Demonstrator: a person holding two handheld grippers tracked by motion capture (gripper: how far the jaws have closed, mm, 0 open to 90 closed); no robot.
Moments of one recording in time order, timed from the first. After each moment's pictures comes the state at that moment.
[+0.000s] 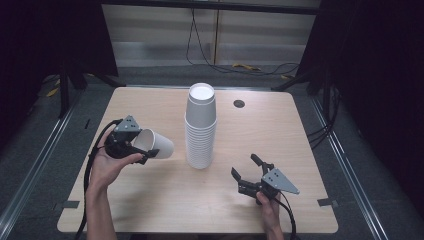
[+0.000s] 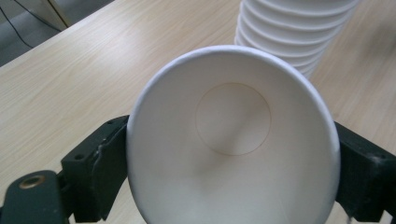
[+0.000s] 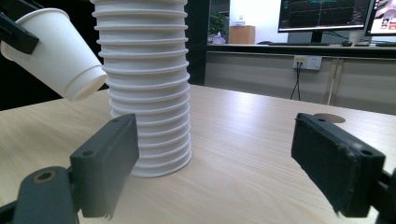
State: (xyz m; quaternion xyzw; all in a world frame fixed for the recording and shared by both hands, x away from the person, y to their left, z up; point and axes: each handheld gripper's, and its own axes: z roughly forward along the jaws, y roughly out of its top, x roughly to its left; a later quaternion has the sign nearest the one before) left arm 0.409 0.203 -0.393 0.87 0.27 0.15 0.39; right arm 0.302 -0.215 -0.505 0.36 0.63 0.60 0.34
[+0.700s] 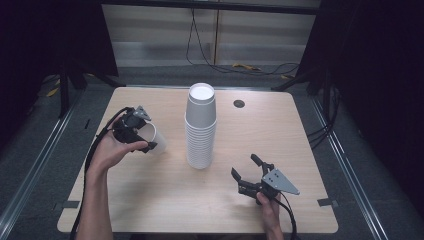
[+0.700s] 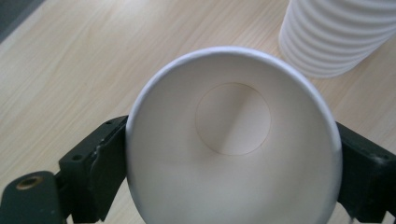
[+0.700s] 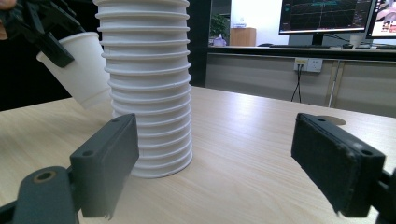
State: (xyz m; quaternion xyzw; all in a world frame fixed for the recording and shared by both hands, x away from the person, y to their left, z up) left arm 0.454 0.183 -0.394 0.92 0.28 0.14 0.24; right arm 0.301 -0.215 -0.505 0.35 0.63 0.60 0.34
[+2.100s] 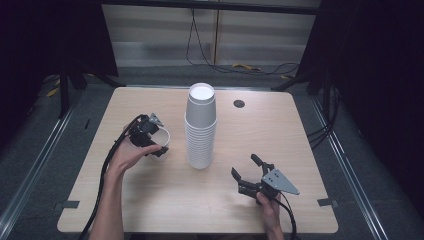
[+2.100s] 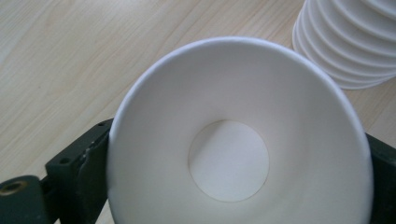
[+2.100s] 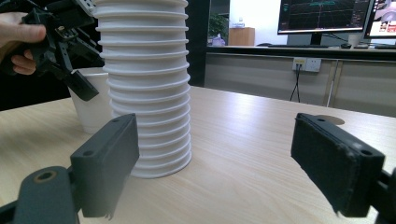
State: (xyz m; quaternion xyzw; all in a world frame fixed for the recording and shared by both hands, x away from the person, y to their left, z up) left arm 0.469 0.162 -0.440 0.91 0.30 0.12 0.26; right arm 0.301 -0.215 -0.505 0.35 0.63 0.60 0.34
